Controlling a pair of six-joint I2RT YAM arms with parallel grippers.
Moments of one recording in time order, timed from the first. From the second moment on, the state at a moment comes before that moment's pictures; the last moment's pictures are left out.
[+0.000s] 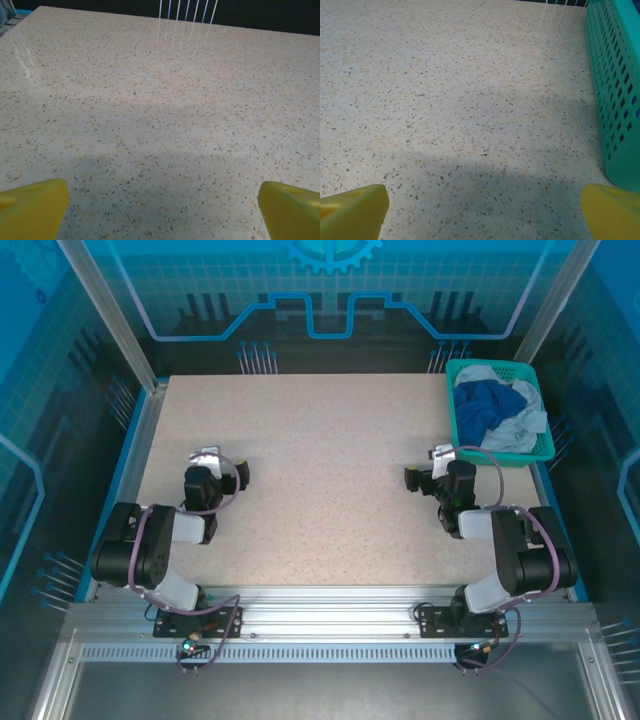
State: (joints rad) left arm -0.01 1.55 0.35 0.86 -0.06 -0.13; right arm 0.06 1.49 0.42 0.62 -0.02 -0.06
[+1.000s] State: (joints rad) left arm -0.23 1.56 1.31 -0.21 0.36 -0.92; right arm -0.28 1.93 1.79 -0.86 -0.10 0.41
